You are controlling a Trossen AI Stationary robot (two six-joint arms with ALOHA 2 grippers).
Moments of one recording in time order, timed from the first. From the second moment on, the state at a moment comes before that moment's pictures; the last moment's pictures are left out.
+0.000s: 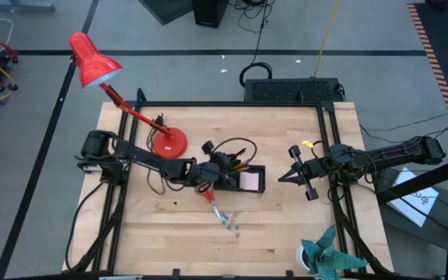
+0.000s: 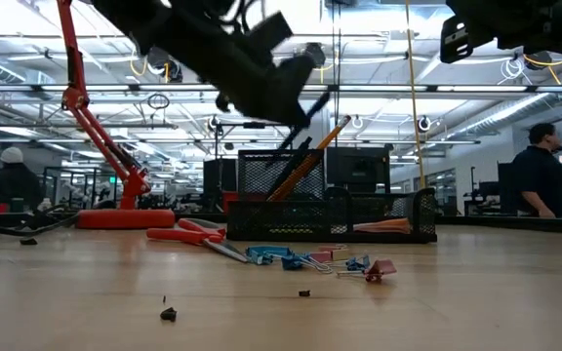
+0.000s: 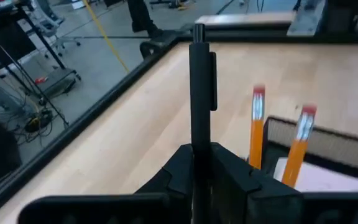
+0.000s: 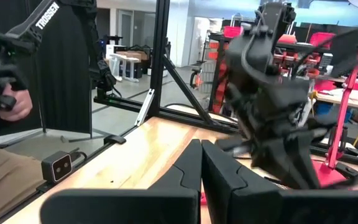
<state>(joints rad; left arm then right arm) -0.14 1.79 1.01 0.32 -0.69 -0.09 0.10 0.63 0.25 0.42 -0.24 -0.10</state>
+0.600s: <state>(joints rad) -0.15 1.86 1.01 0.32 -0.67 -0.14 0.10 0.63 0.25 0.41 -0.24 -0.12</state>
